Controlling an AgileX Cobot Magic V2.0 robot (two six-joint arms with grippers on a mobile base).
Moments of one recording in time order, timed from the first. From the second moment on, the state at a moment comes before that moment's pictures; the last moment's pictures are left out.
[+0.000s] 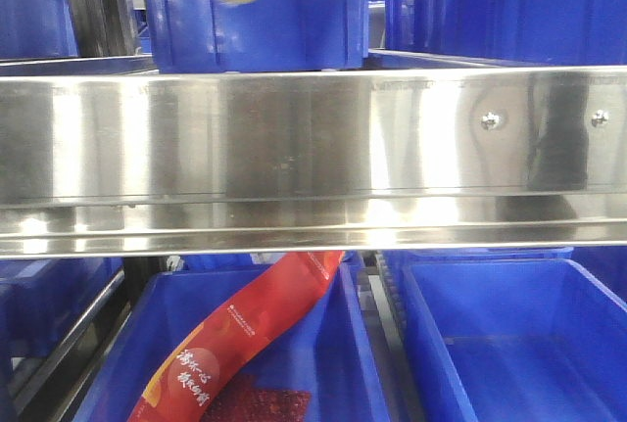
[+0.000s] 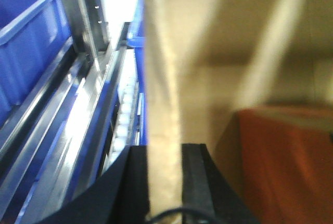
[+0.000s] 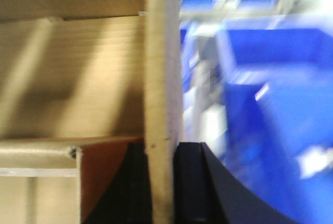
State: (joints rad) left arm -0.46 1.44 -1.77 0.63 0.97 -0.64; right arm 0.38 1.41 -1.61 -0.37 0.60 0.59
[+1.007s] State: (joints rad) left arm -0.26 1.48 -1.75 0.24 1.00 -0.36; right arm 0.47 1.53 -1.61 -0.36 0.72 0.68
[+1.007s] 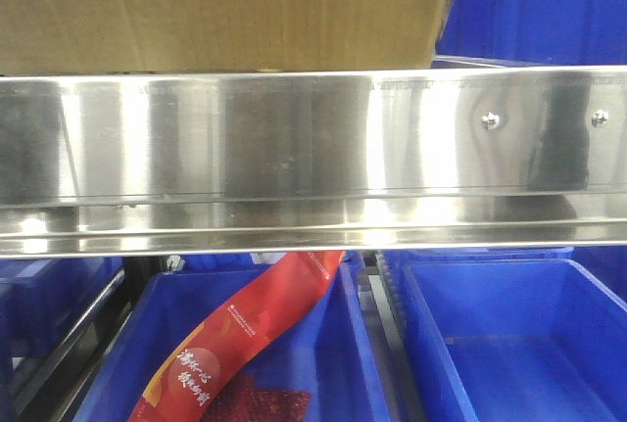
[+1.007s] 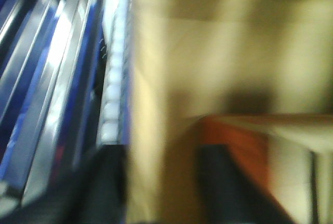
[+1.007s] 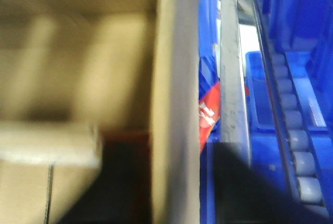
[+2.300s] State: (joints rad) left arm -0.26 0.96 -1.02 -0.07 0.35 -0.20; right arm 0.24 1.05 -1.07 -0.38 0.34 0.52
